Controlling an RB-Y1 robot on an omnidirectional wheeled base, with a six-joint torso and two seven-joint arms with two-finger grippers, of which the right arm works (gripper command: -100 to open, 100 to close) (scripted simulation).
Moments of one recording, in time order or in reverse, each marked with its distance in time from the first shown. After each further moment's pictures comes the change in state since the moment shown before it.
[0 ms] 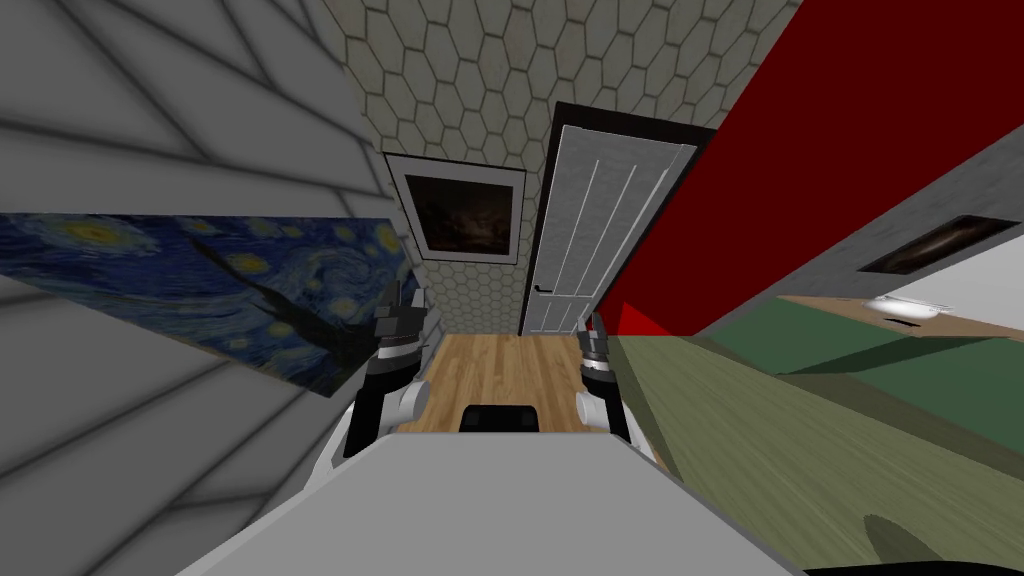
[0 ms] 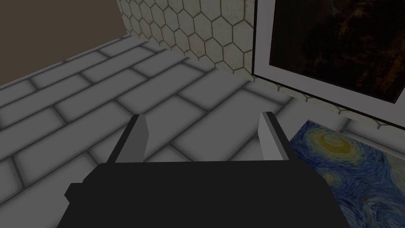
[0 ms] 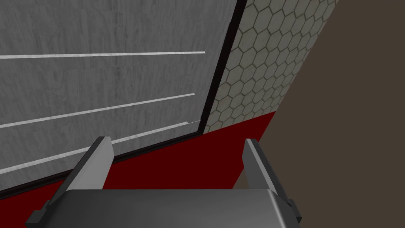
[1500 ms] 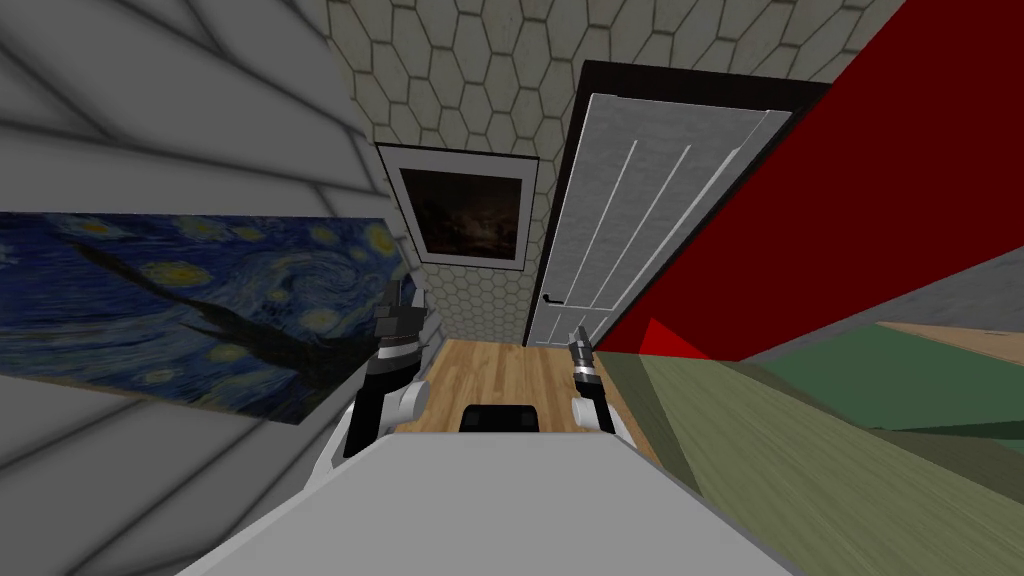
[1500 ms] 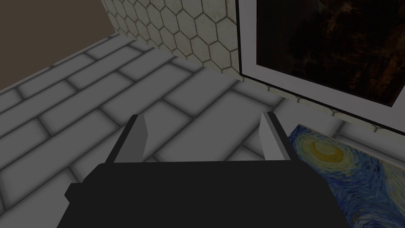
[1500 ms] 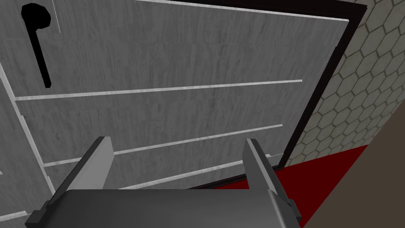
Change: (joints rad) arm -0.120 -0.050 -0.014 0.418 -0.029 -0.056 -0.046
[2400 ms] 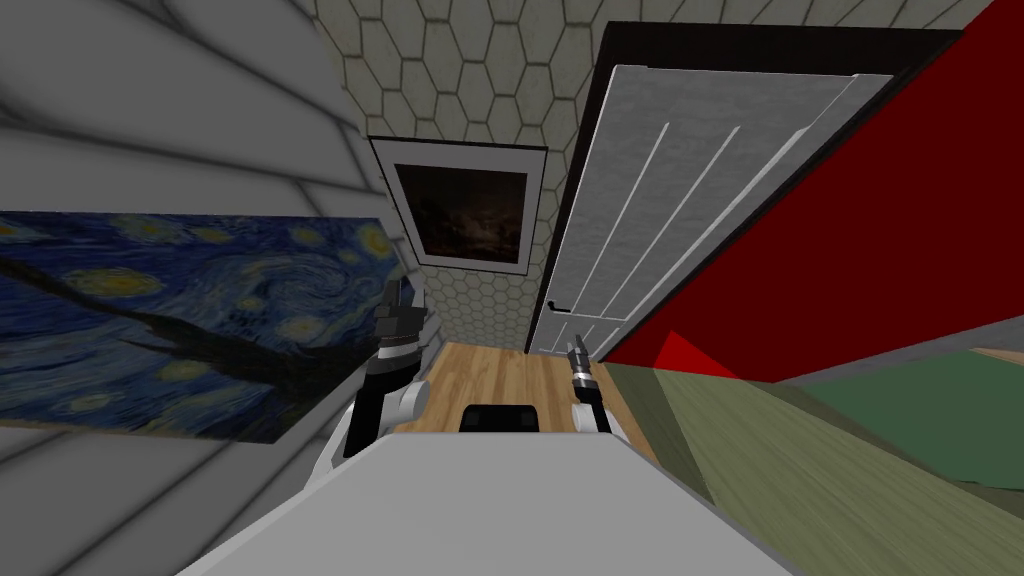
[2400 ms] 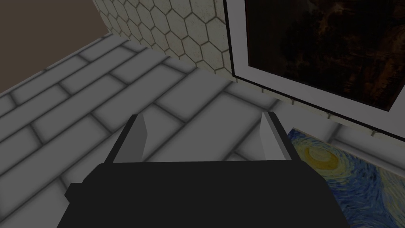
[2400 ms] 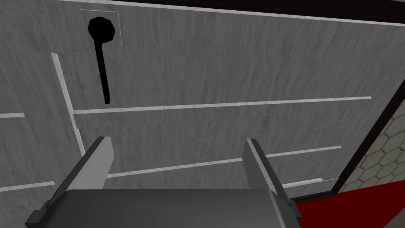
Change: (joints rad) arm -0.067 -0.027 -0.007 0.248 -0.017 -0.040 -0.028
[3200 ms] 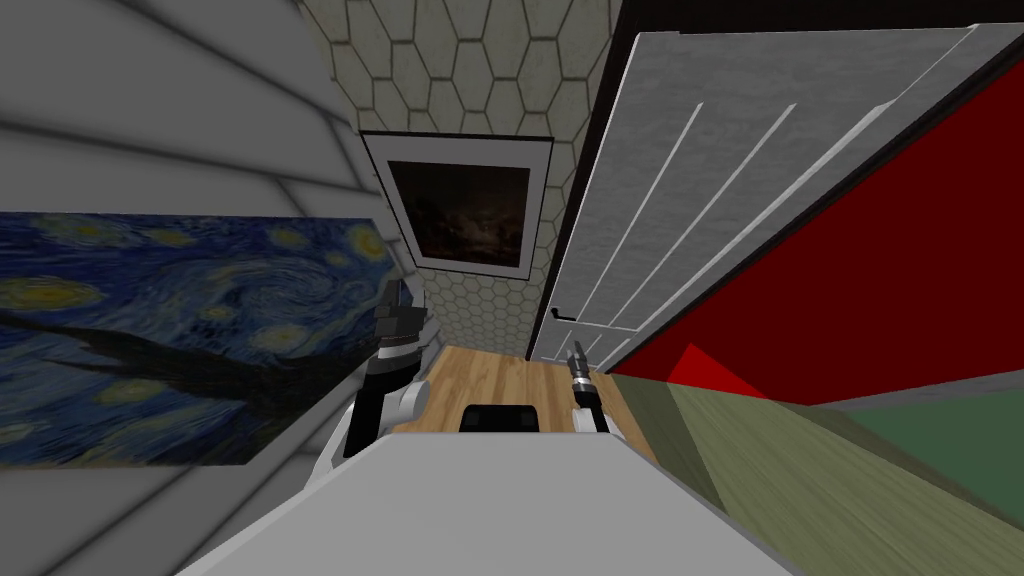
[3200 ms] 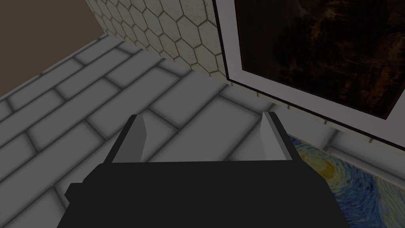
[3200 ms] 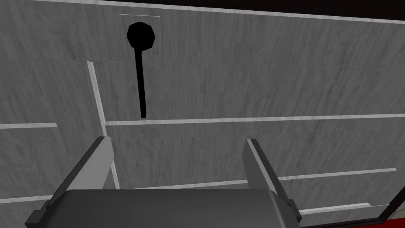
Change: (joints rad) arm -0.051 -0.016 -0.005 0.181 -0.012 -0.026 -0.020
